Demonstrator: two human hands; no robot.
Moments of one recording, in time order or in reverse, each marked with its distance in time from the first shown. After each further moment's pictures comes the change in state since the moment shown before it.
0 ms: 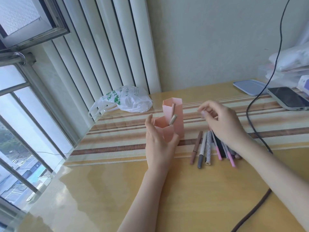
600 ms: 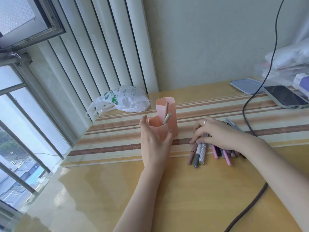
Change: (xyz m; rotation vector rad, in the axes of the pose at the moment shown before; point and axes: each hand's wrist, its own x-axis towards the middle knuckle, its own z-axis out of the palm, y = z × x) left_hand 0.002 -0.002 0.001 0.014 0.043 -0.032; right_hand -0.002 0.025 -0.006 -0.311 -0.708 -0.065
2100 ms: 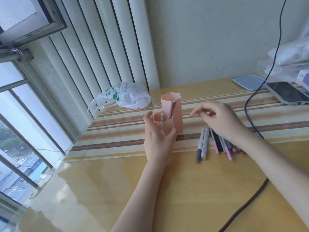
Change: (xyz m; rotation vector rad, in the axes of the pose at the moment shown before) left_hand -0.003 0.009 -0.002 -0.055 -0.060 -0.056; right_hand 0.000 -0.022 -0.005 0.388 0.548 -0.034
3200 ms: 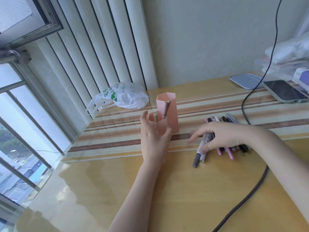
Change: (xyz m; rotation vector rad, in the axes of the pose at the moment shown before) left_hand 0.001 -0.002 0.000 -0.003 0.006 -0.006; right_hand -0.010 0.001 -0.024 -0.176 -0.835 0.337
